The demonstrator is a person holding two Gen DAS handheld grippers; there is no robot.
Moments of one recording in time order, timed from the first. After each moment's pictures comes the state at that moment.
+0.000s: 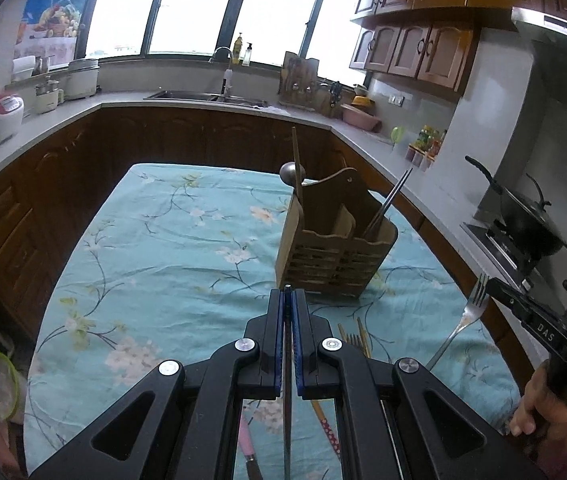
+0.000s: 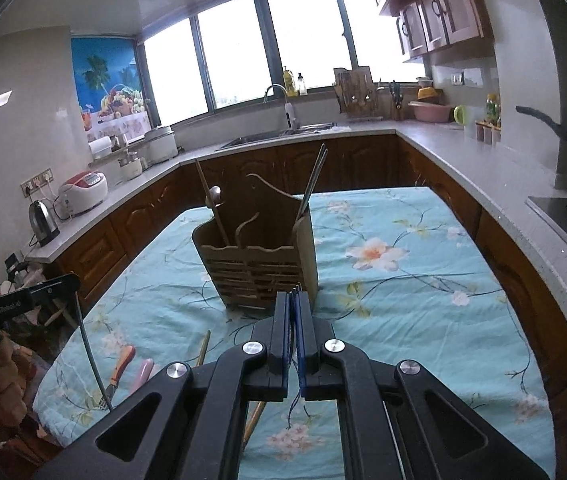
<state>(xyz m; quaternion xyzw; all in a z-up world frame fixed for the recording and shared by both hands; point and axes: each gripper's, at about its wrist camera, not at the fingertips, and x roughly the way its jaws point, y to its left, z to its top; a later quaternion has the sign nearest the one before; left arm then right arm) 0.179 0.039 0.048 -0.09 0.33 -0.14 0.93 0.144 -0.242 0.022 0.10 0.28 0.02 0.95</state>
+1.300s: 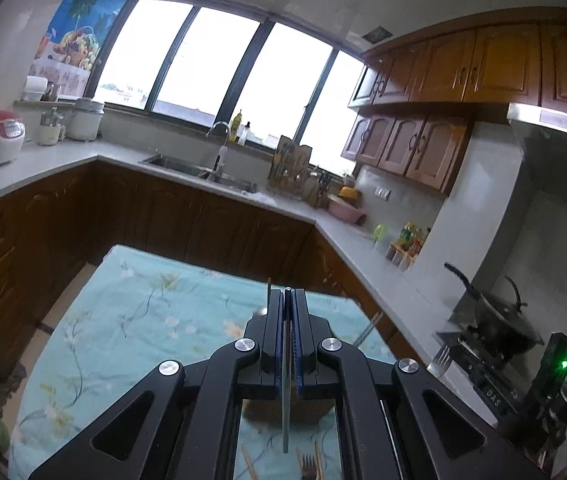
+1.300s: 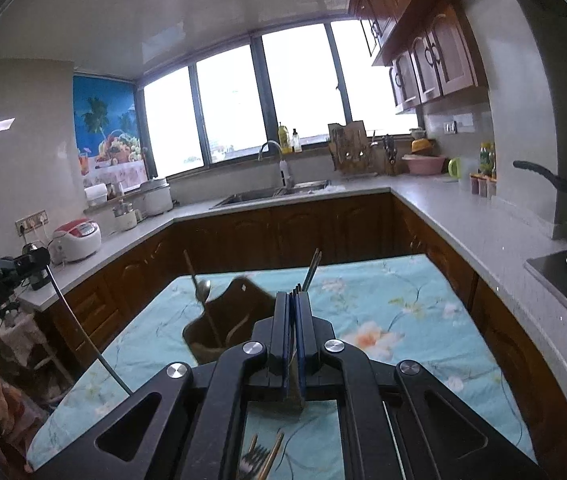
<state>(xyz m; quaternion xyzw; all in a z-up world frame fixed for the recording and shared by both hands) 0.231 0.055 0.095 -0.17 0.19 -0.15 0.95 0.191 -0.260 0.072 0.09 0.18 0.00 0.98</state>
